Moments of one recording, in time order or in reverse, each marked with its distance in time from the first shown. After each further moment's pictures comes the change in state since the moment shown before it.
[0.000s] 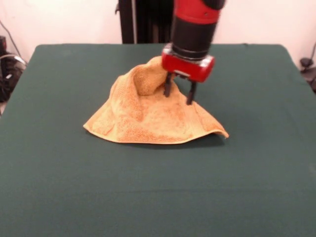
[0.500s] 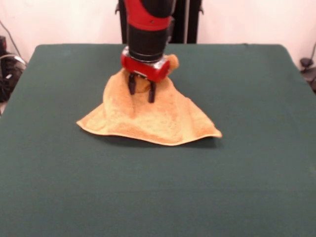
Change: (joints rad) arm -0.220 0.012 0.066 0.056 -0.139 -0.044 0.000
